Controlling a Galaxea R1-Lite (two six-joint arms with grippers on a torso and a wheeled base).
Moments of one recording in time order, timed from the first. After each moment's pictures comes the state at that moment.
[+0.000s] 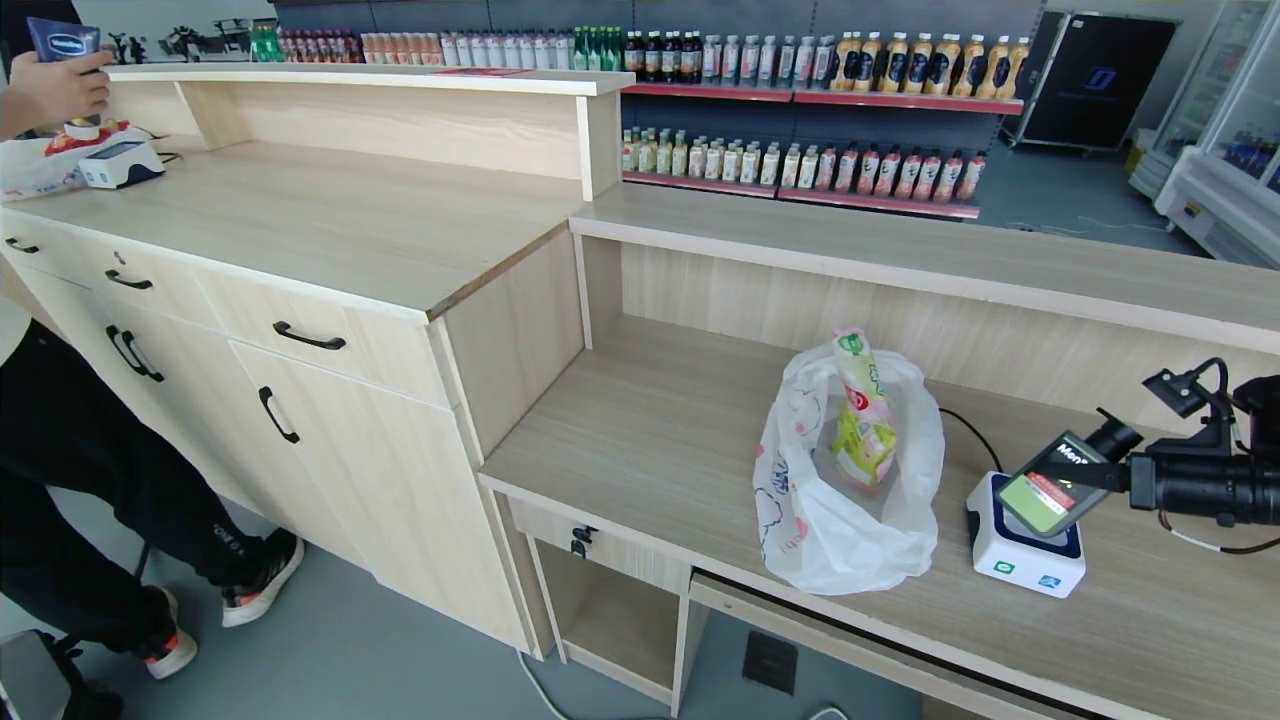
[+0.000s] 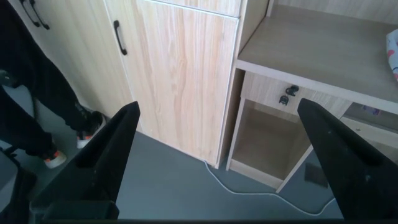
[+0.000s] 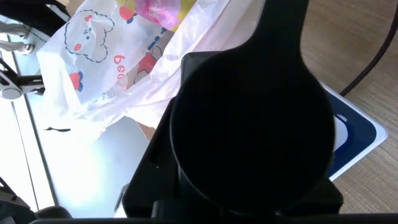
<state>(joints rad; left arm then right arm) 0.00 0.00 0.00 0.00 0.04 -0.01 -0.49 2.06 -1.10 -0.06 1.03 -0.43</state>
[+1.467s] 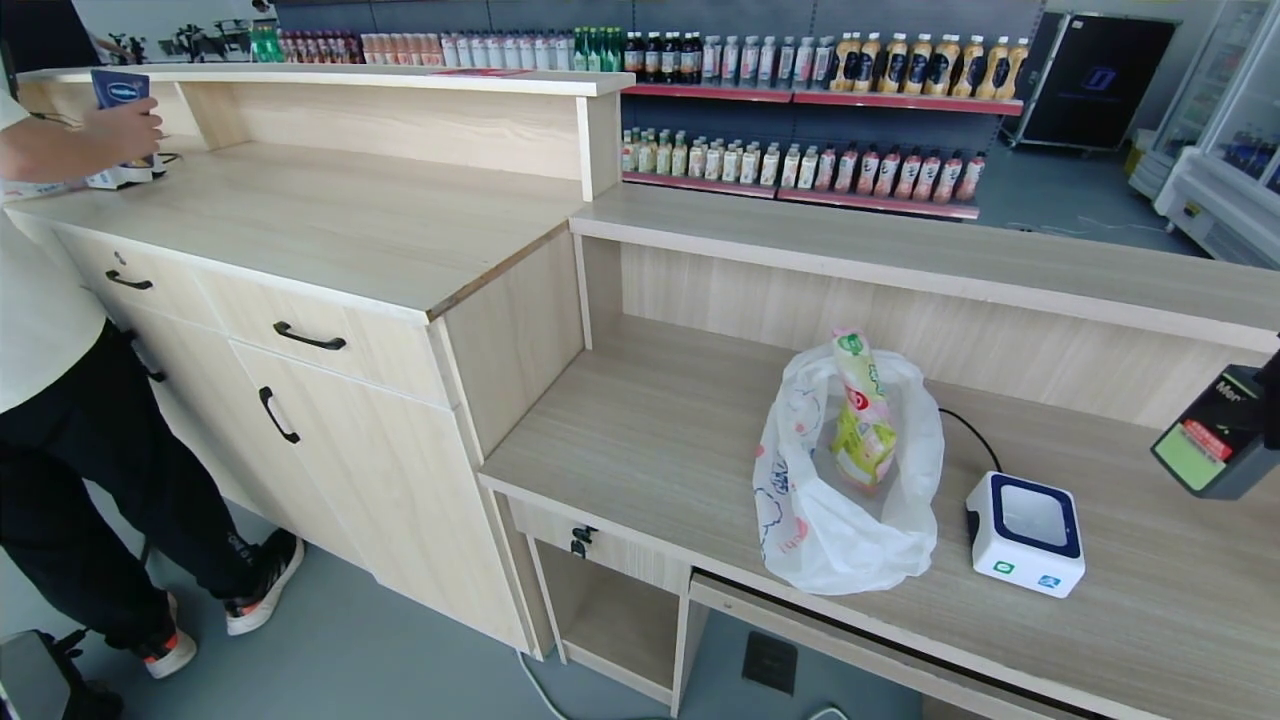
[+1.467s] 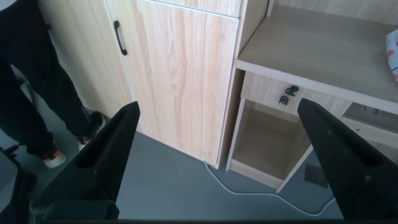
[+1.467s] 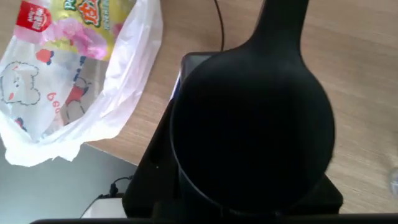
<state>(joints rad) 0.00 0.00 0.00 0.00 0.04 -0.01 -0.51 1.55 -1.05 0.11 0.40 -0.24</state>
